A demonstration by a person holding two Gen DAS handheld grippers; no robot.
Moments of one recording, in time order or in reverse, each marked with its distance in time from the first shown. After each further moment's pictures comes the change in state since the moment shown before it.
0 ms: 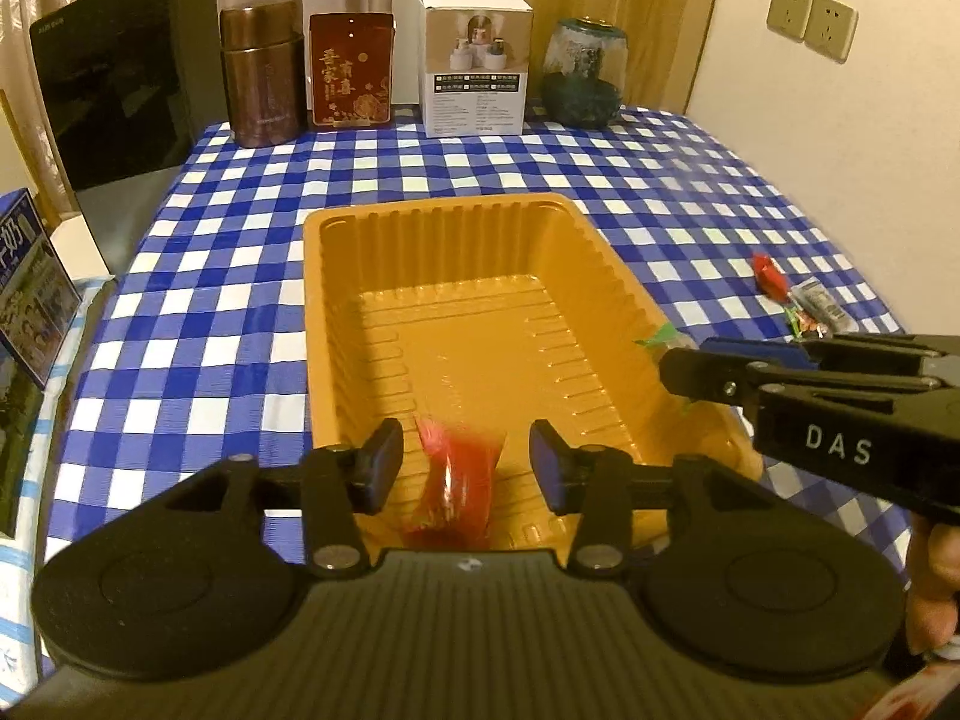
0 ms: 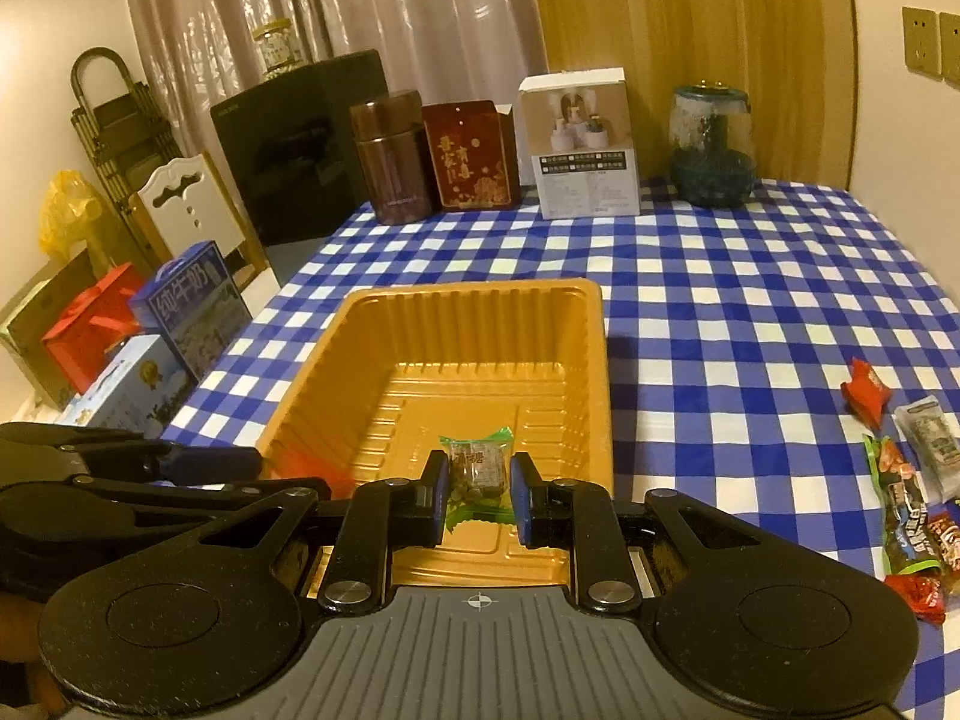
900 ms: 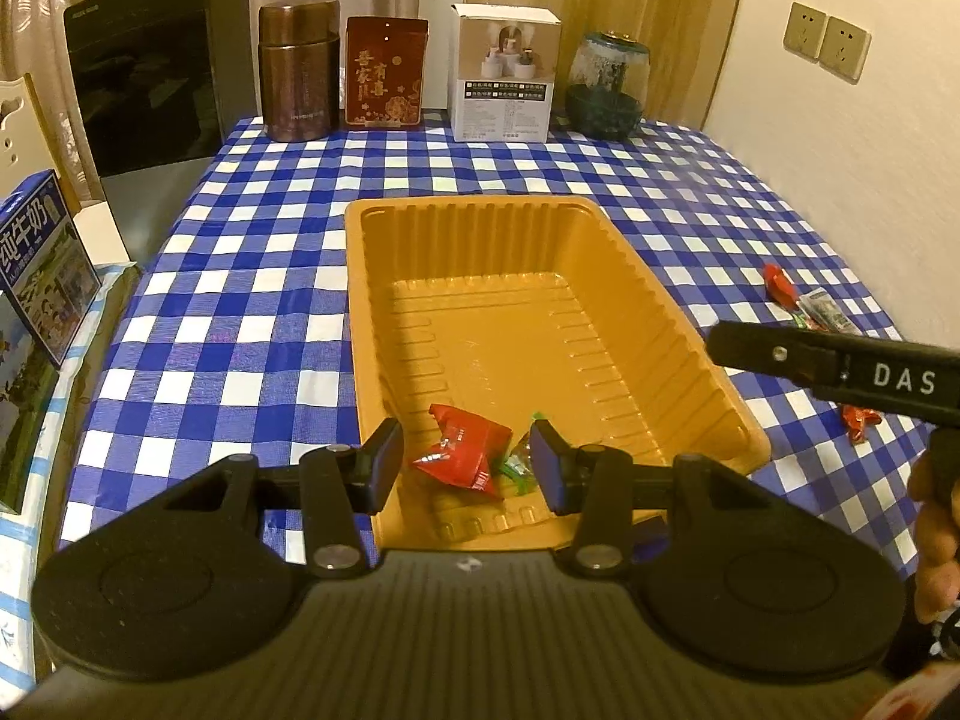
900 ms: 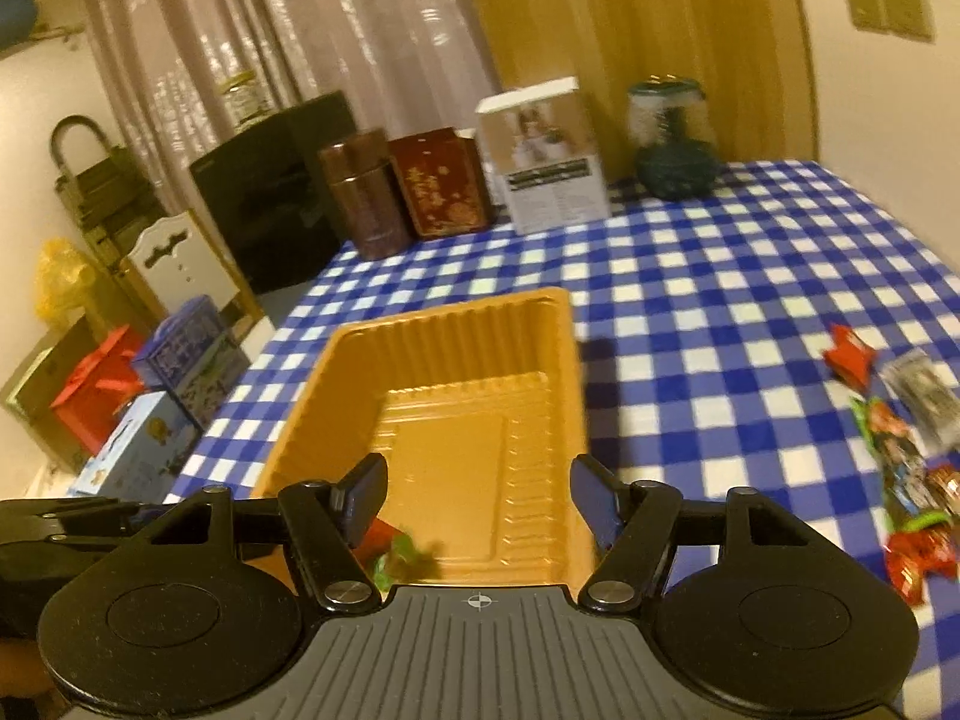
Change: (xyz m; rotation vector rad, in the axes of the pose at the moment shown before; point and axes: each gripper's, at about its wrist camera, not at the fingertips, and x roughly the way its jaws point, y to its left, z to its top) left arm -0.020 0.013 -0.013 -0.041 -0.023 0.019; right arm -0.018 -0.022 -0.003 0.135 -0.056 0.006
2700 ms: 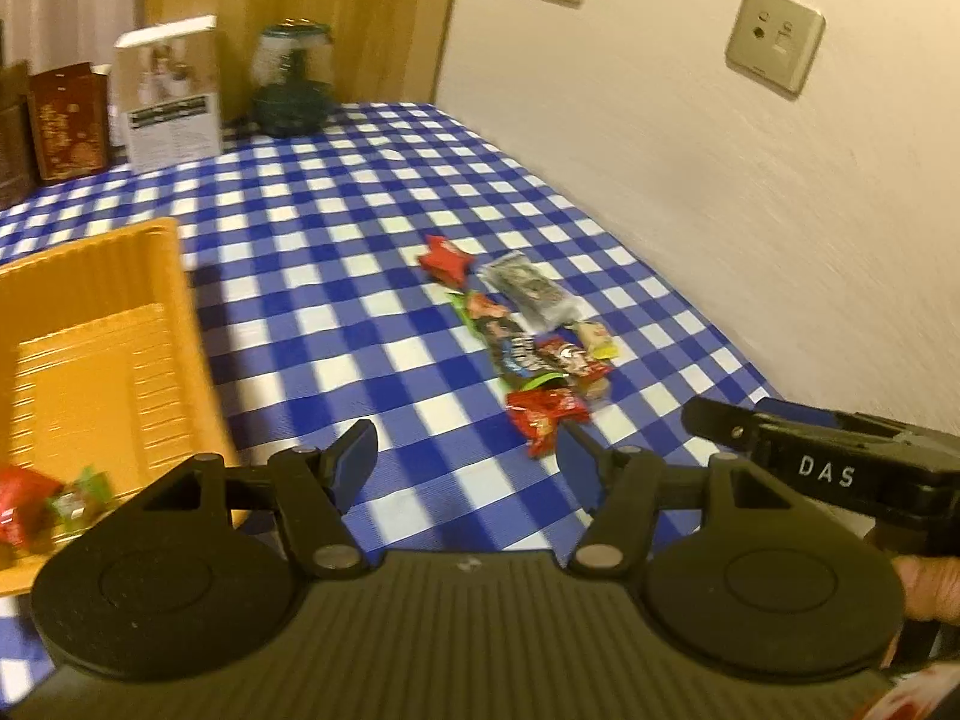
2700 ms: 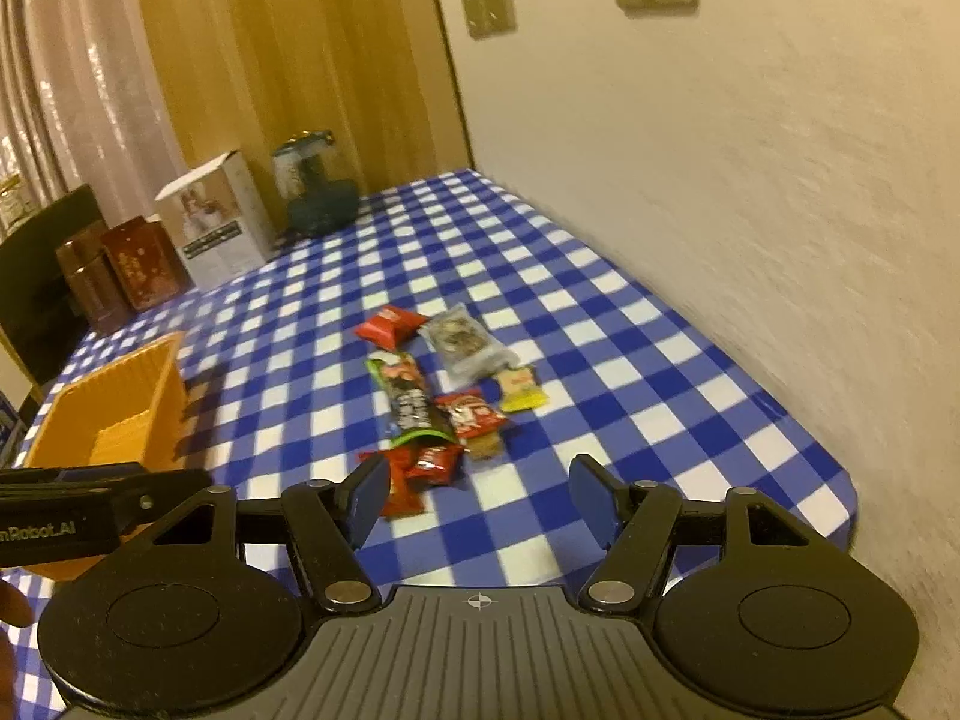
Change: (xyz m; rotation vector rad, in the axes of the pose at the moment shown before) left arm 0.032 -0.224 -0.010 0.196 0.001 -0.335; right arm -0.147 -0.171 -0.061 0.201 -0.105 -0.422
